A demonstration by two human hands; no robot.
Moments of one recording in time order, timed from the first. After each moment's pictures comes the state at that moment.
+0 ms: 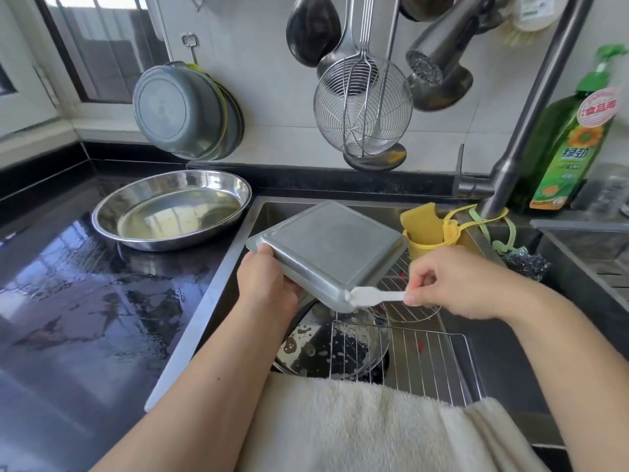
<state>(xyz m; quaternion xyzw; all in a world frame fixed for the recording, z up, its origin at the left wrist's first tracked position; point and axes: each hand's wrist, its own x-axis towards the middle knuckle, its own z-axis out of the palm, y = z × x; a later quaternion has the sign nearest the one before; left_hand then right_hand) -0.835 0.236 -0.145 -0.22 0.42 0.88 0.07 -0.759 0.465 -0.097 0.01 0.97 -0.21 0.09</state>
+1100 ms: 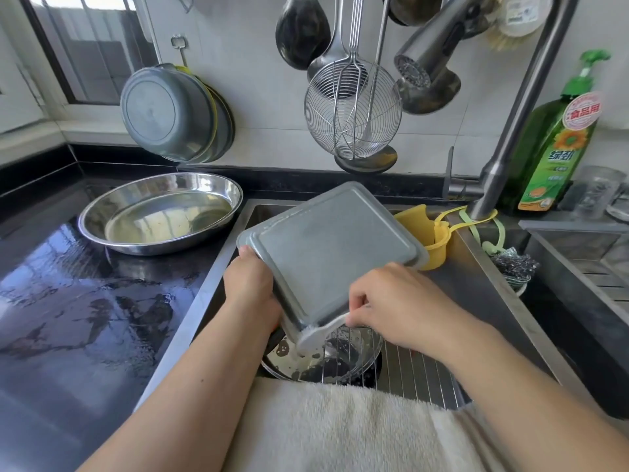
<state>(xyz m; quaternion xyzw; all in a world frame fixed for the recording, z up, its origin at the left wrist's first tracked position) -0.865 0.231 -0.165 -0.27 0.54 0.80 0.02 -0.755 0.404 -0.113 -0.04 0.99 -0.12 0.02</state>
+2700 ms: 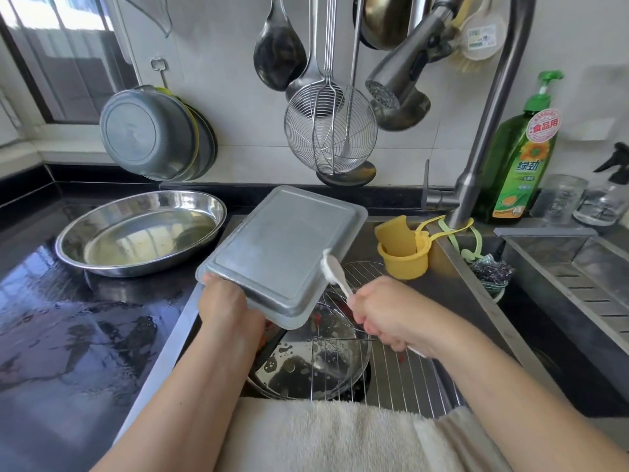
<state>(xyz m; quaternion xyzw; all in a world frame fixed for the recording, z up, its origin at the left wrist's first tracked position) -0.841 0.231 -0.140 -0.29 0.45 0.84 0.04 -0.763 0.415 -0.112 0.21 0.83 -0.49 0.19</state>
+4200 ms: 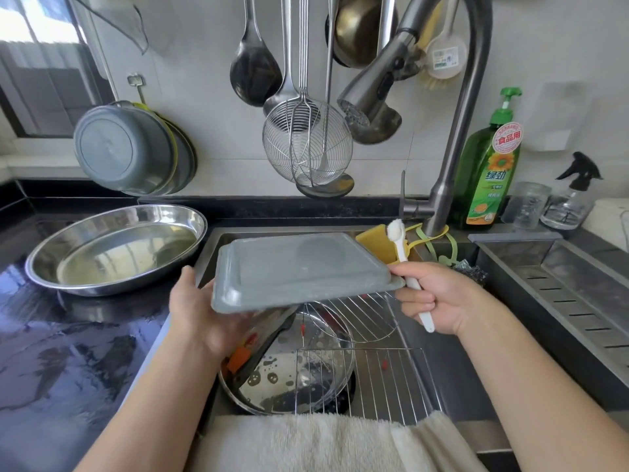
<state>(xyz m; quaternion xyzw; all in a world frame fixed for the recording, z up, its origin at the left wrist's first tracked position) -0.837 0.216 -0.130 -0.17 0.34 0.91 0.15 -0.775 0.512 -0.125 0.16 0.55 -0.81 0.10</state>
